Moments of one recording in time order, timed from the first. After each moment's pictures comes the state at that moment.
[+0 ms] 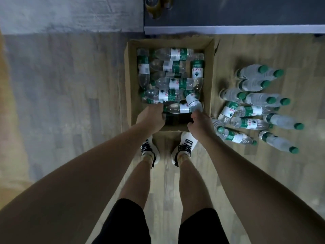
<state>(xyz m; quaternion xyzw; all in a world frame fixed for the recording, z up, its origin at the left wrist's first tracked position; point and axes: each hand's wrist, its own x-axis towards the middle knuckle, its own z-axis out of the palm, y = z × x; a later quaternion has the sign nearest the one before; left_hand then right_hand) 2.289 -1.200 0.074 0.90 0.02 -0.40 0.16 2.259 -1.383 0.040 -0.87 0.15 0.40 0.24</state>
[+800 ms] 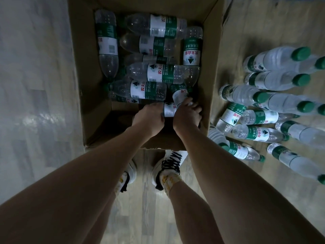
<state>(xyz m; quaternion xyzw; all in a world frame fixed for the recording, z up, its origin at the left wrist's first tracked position) 2.273 -1.270 -0.165 0.89 0.03 -0.41 0.20 2.272 -1.392 -0.217 -0.88 0.15 0.45 0.04</state>
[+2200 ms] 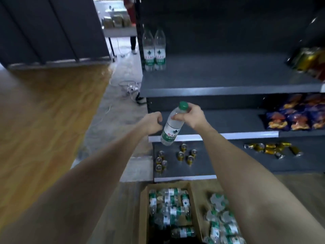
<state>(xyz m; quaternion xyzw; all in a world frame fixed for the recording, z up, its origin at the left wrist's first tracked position) 2.447 -1.155 0.647 0.96 -0.11 -0.10 0.23 2.434 -1.346 0.652 -0.83 0.07 0.02 0.56</state>
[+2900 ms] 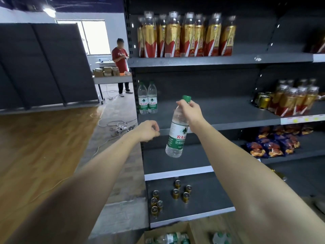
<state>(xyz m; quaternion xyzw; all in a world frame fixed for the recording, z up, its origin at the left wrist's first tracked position) 2.465 -1.133 0.796 0.92 -0.18 -0.07 0.34 2.440 -1.322 0.833 -0.69 0.09 -0.15 0.70</state>
